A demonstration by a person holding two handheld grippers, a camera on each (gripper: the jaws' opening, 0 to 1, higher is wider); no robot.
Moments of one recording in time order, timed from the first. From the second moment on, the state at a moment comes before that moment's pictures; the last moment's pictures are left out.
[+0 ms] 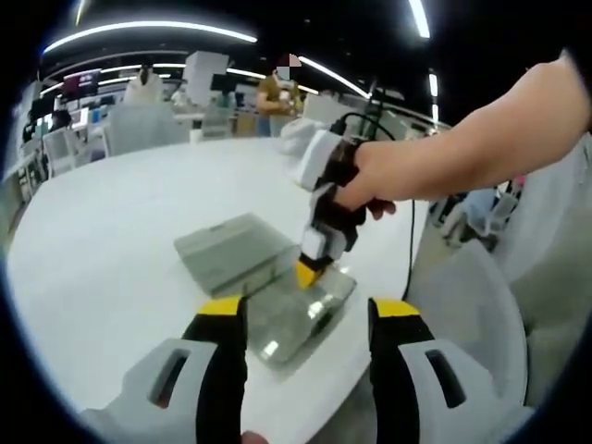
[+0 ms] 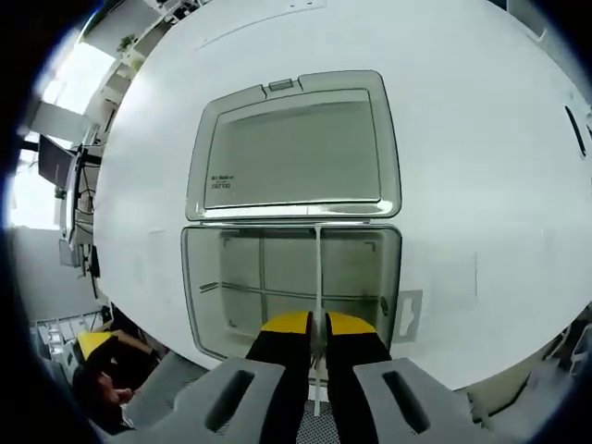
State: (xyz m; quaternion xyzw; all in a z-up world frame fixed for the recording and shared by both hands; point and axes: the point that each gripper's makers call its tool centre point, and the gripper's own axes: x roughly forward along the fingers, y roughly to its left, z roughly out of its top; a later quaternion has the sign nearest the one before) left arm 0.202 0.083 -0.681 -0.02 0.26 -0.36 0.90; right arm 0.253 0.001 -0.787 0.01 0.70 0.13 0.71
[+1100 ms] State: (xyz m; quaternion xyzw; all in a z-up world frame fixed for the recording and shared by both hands) left arm 0.205 0.084 -0.682 -0.02 0.26 -0.36 0.90; right arm 0.253 -0.001 -0.786 -0.04 0.69 0.14 0.71
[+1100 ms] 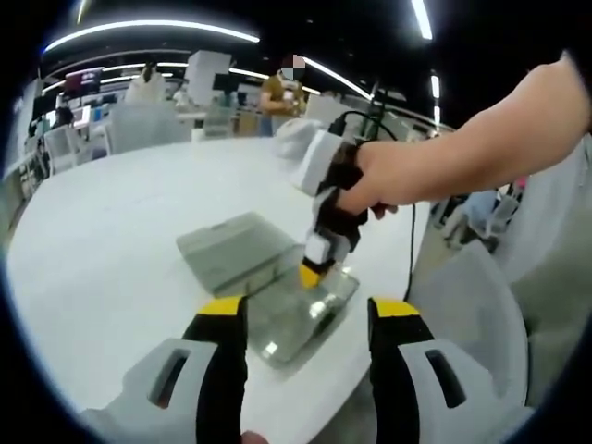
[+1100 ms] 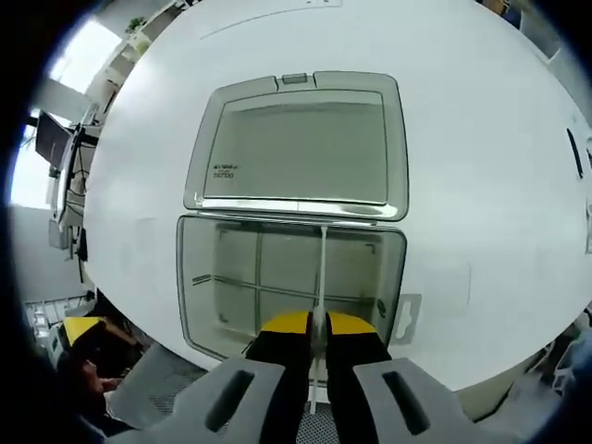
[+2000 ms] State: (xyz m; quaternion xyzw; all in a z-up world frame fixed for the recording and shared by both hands) left arm 0.204 0.084 -0.681 -0.02 0.26 -0.36 0.90; right arm 0.249 -0.001 -0.785 -0.04 0.69 0.14 0.71
